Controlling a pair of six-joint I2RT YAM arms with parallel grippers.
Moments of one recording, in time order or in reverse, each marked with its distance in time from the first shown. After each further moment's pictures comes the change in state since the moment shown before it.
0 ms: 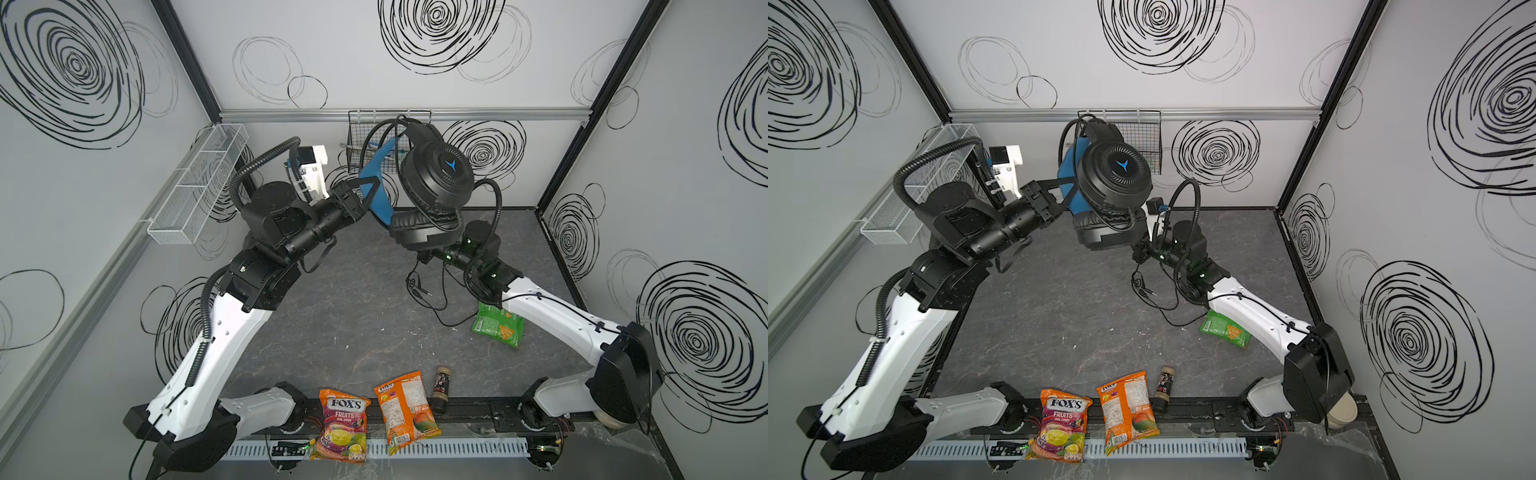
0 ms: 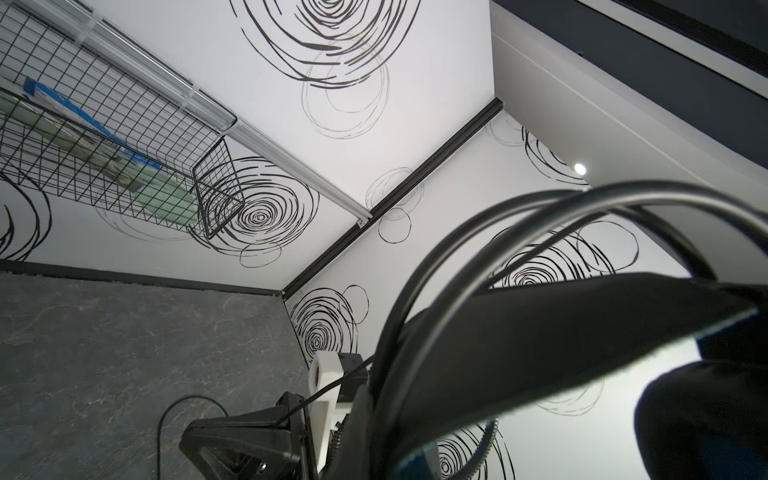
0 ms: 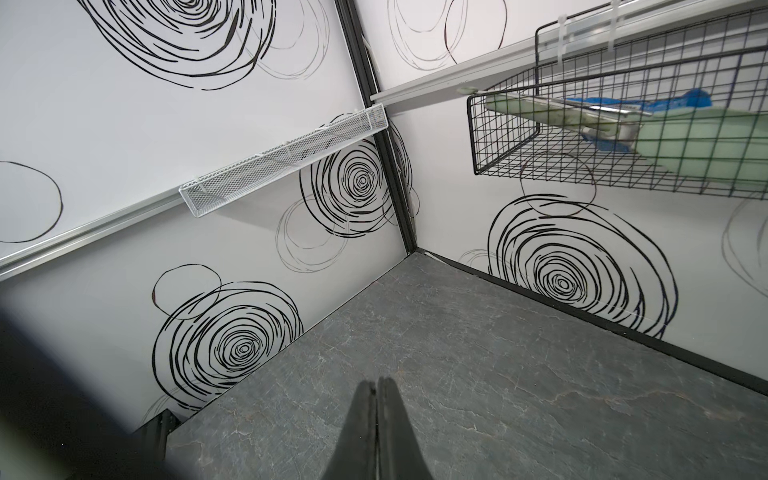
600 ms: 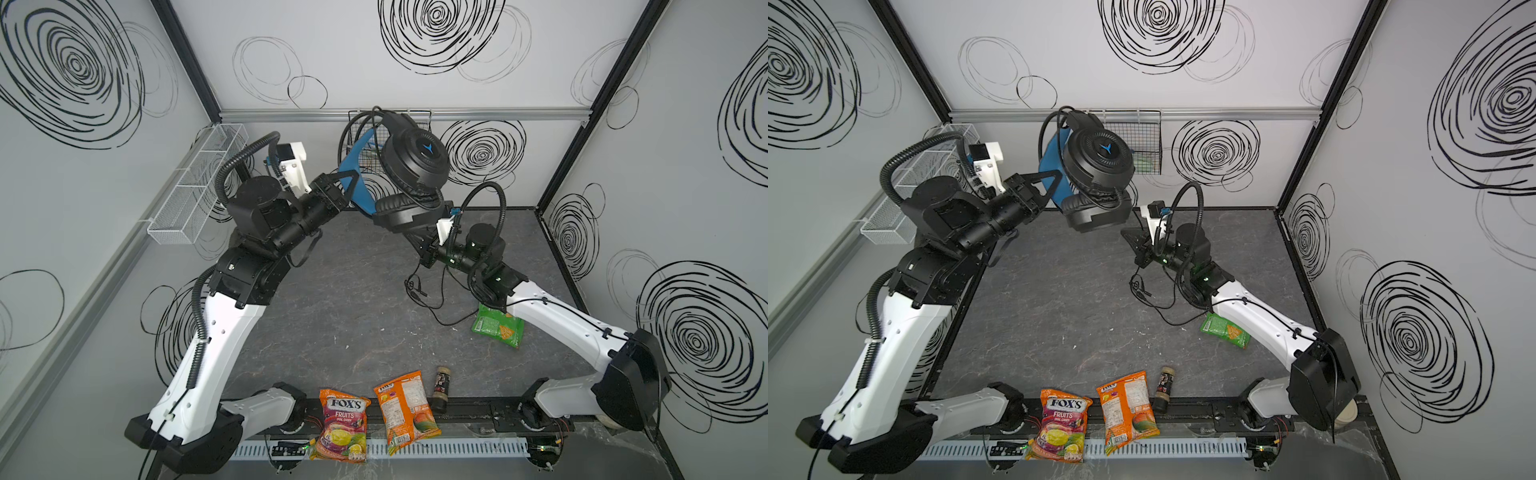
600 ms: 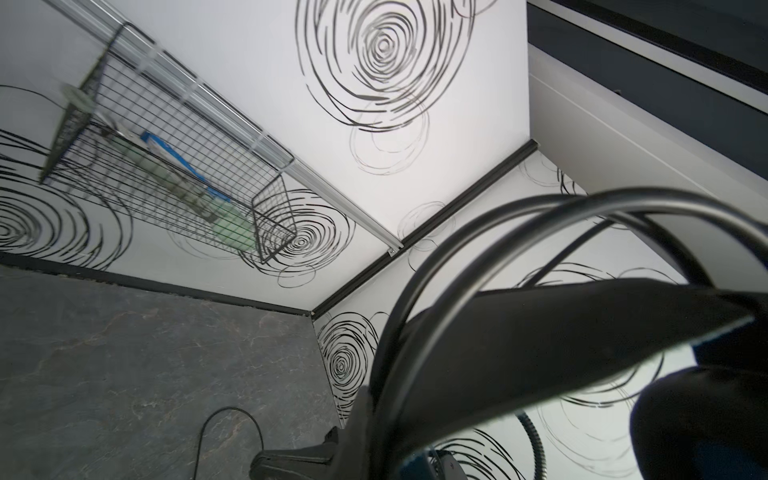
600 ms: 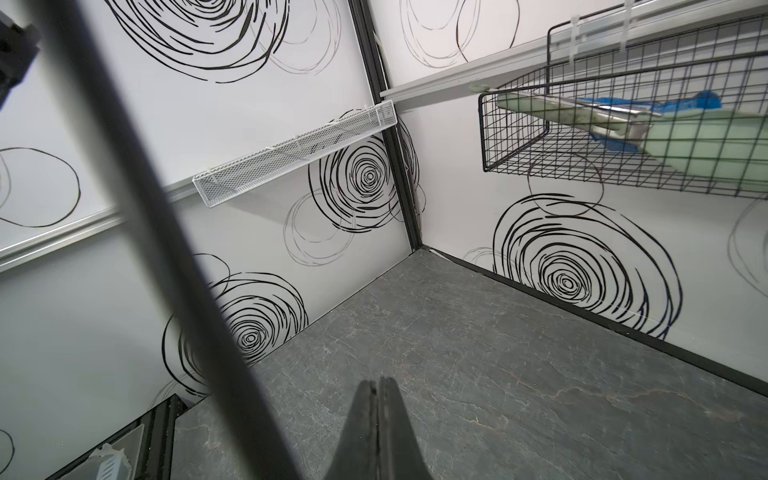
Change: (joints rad) left arm 0.174 0.000 0.024 -0.080 -0.002 -0.026; right arm 0.005 -0.048 -0.027 -0.034 -0.020 -0.033
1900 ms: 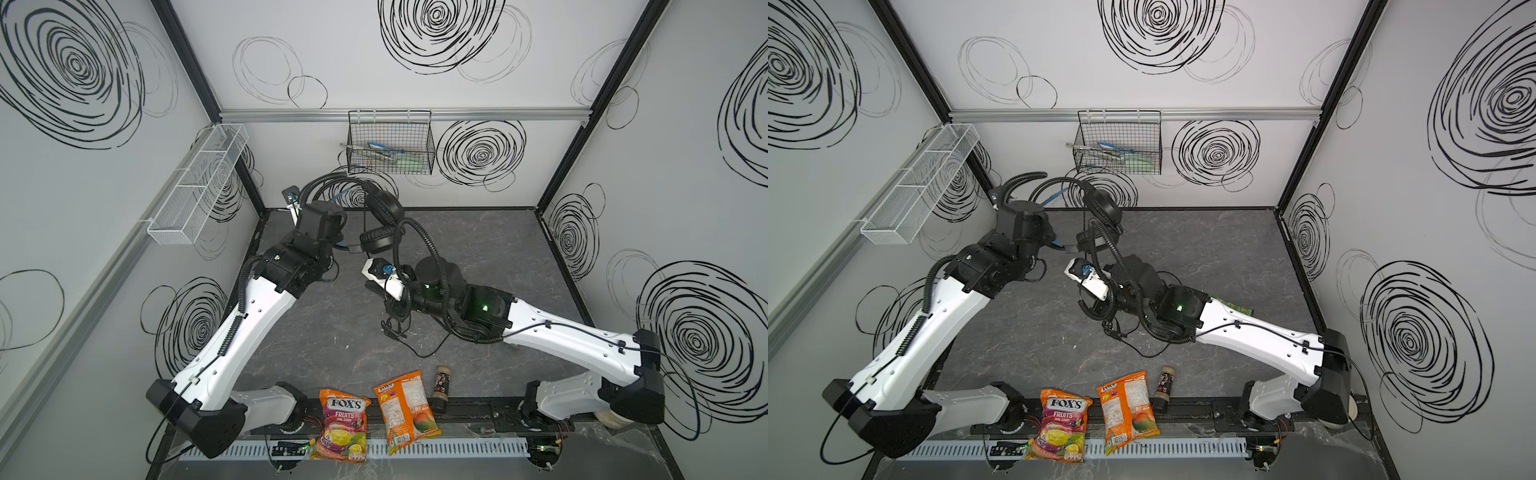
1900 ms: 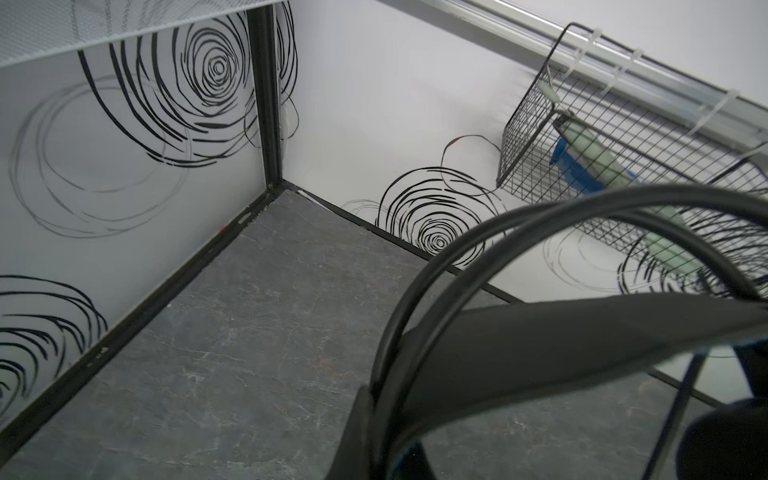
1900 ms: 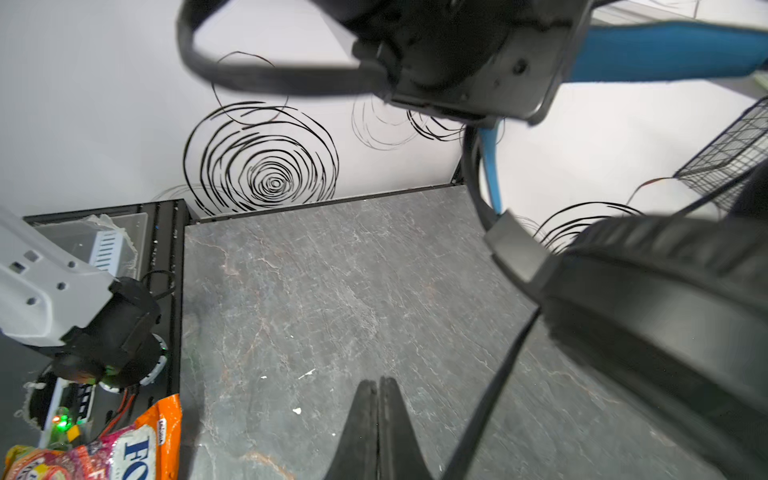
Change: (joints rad) left arm -0.182 0.071 -0.207 -0.323 -0.997 0.304; right arm 0.491 0.008 0.258 -0.584 0.384 -0.473
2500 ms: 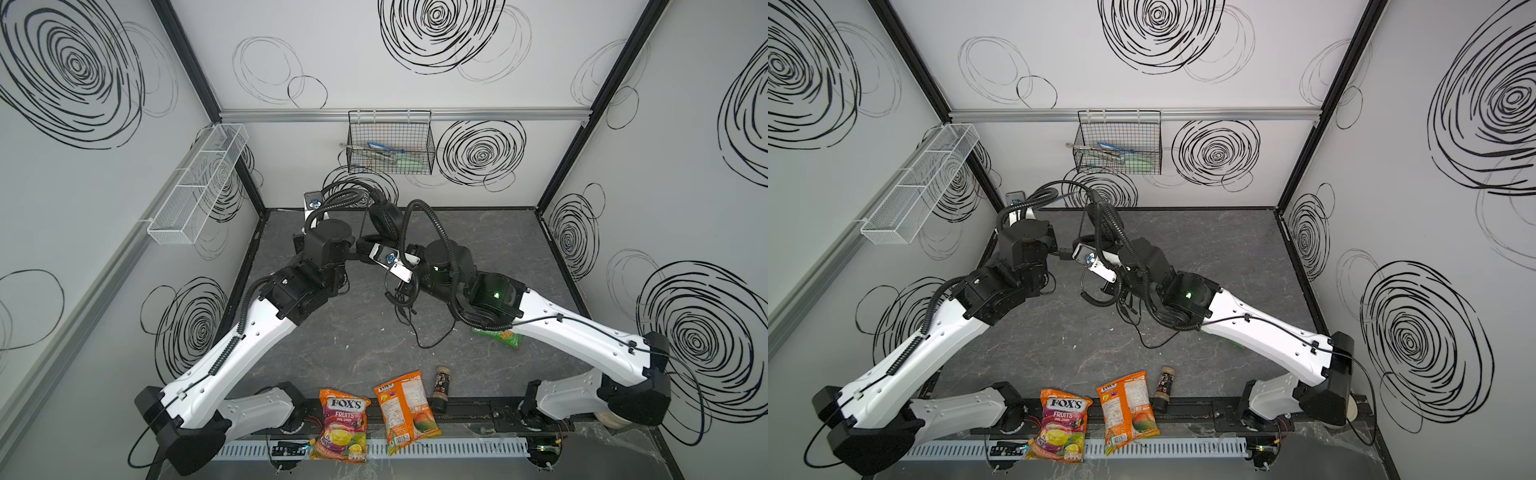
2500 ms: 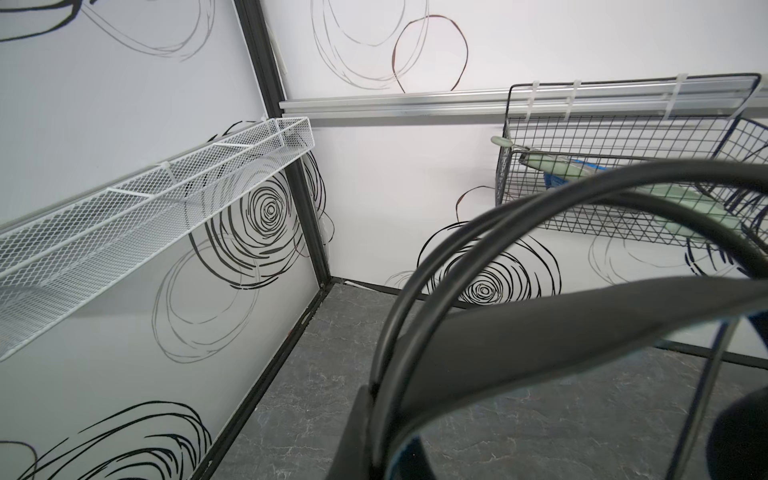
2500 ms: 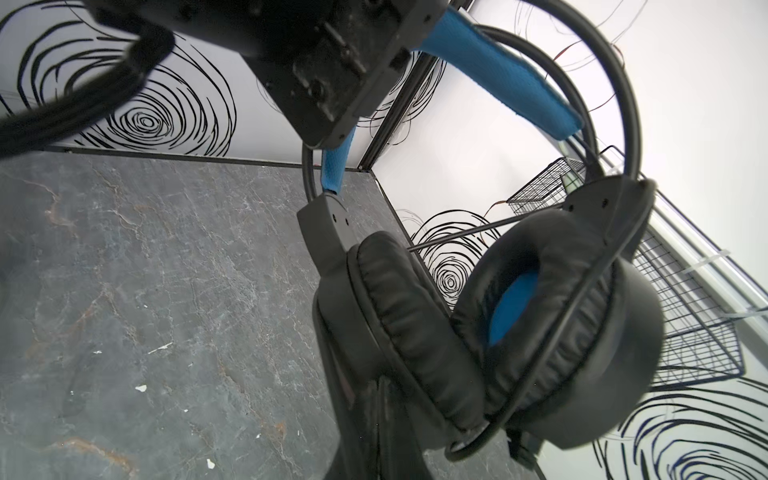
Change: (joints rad) left arm -0.140 -0.110 -0.154 0.298 -0.261 0.438; right arm -0.063 0.000 0.097 -0.079 0.196 -0.302
